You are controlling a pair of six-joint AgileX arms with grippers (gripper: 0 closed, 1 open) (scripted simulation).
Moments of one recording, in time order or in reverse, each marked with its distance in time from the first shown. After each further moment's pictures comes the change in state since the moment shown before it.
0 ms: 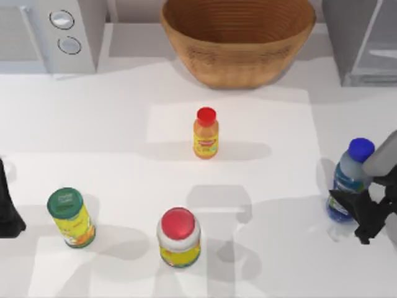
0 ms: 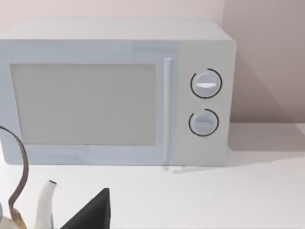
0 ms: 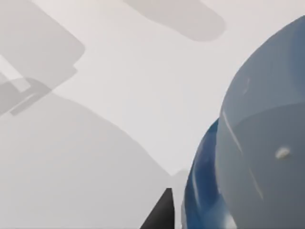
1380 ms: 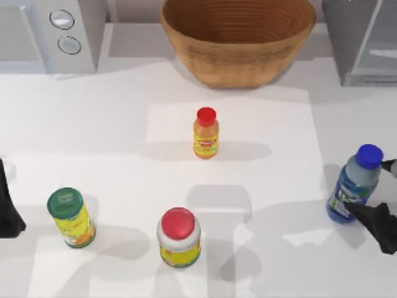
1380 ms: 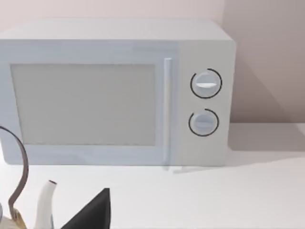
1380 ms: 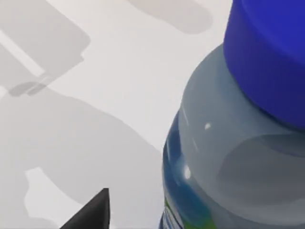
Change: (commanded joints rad) left arm 0.000 0.000 0.000 0.000 0.000 0.000; right arm -0.099 -0.187 -0.001 -0.231 -0.076 -0.085
